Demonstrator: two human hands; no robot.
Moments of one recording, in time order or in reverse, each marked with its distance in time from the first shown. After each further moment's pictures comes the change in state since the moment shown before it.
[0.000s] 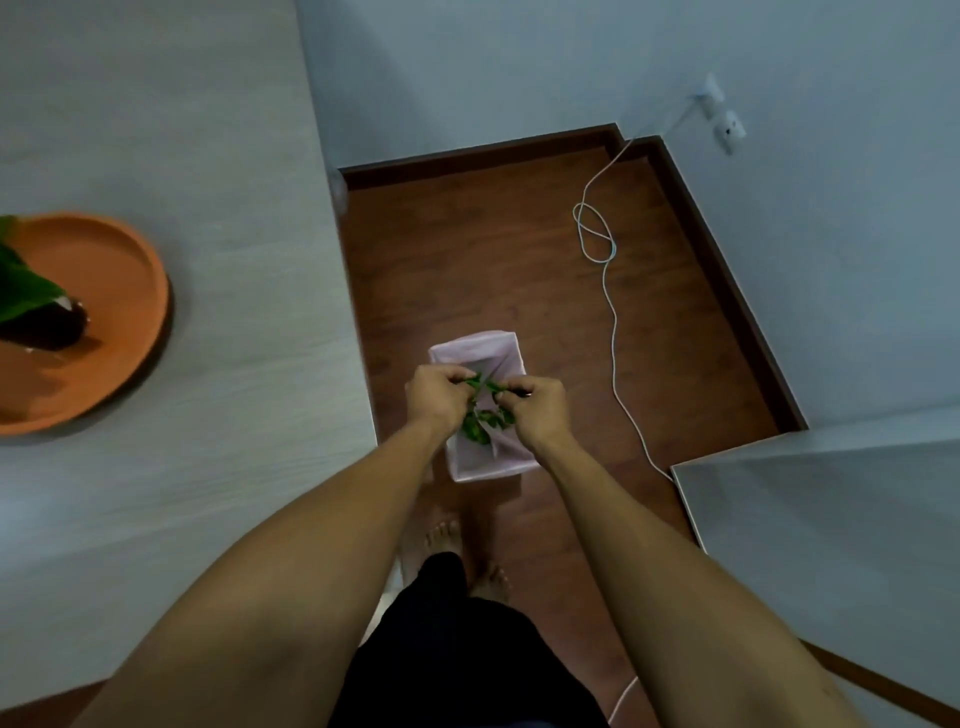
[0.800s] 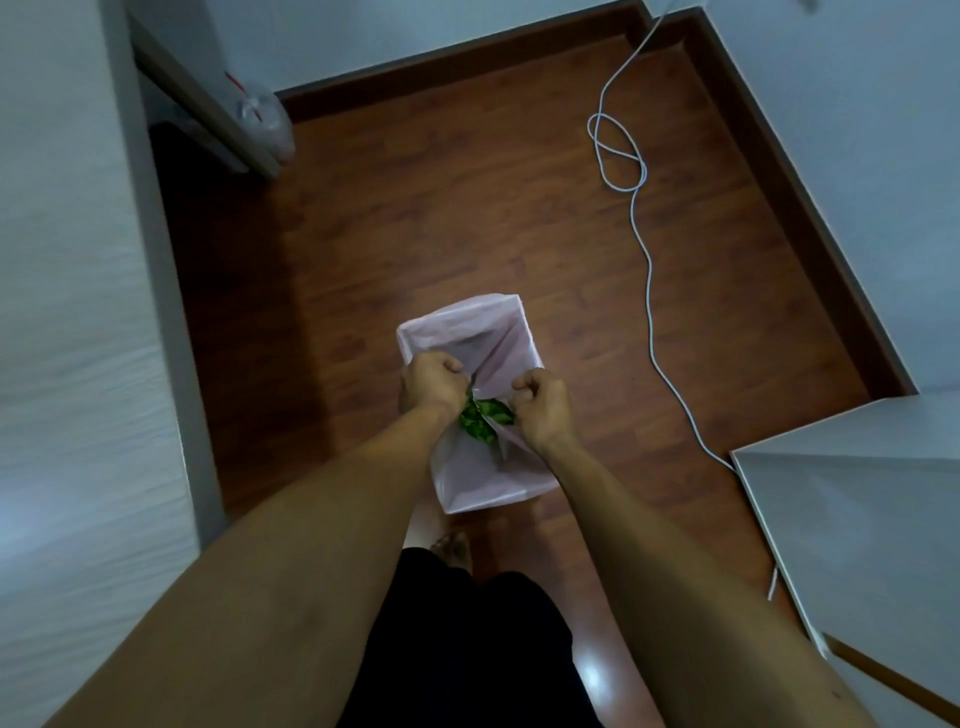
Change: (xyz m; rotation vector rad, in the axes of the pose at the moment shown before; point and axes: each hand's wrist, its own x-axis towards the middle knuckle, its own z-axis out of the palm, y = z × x) left_hand 0.180 -0.120 0.127 0.252 0.051 -0.125; right_hand 0.169 0.188 0.065 -0.130 0.049 0.134
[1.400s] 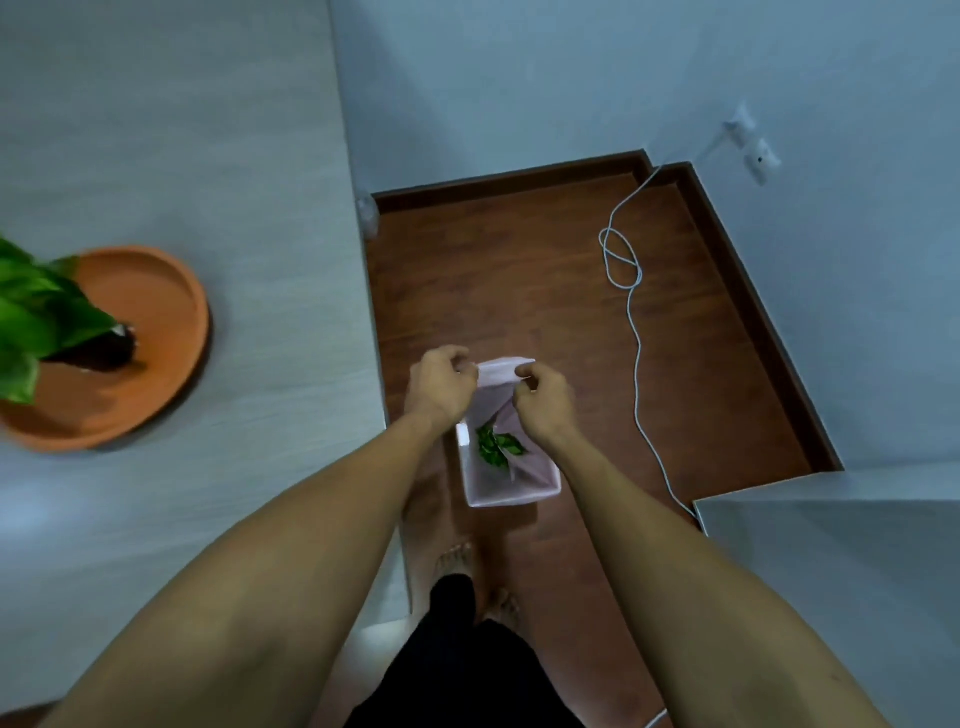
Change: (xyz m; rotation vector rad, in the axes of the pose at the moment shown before) left_hand -0.177 0.106 -0.205 -0.048 0.010 0.251; right_hand -0.169 -0.204 -0.113 -0.069 -0.078 -0.219
